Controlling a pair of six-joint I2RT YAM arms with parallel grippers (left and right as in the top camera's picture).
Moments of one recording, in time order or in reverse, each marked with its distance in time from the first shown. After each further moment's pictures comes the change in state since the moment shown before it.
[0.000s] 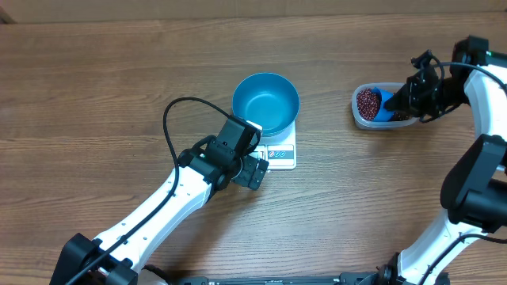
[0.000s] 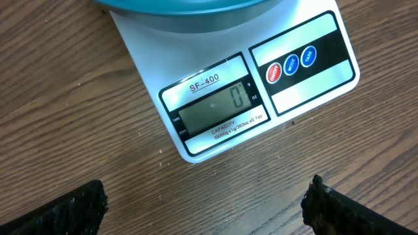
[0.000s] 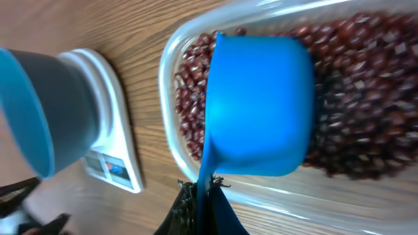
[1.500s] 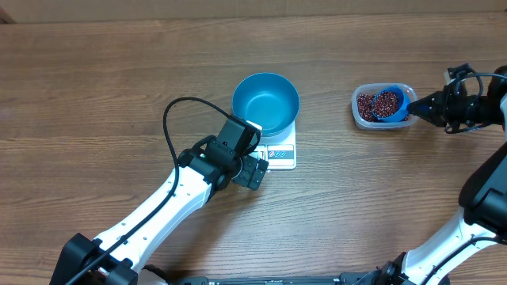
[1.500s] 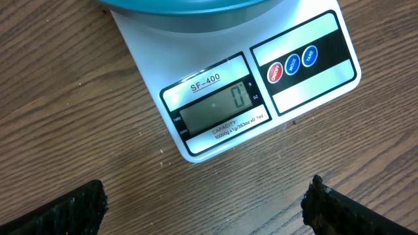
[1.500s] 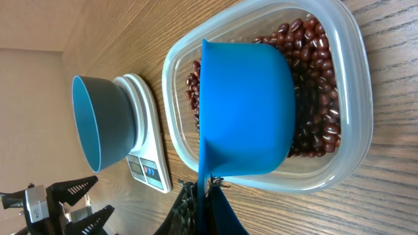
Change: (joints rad) left arm 0.000 0.000 0.000 -0.001 -0.002 0.001; right arm -0.208 0.017 -0.030 -0.044 -0.226 -0.127
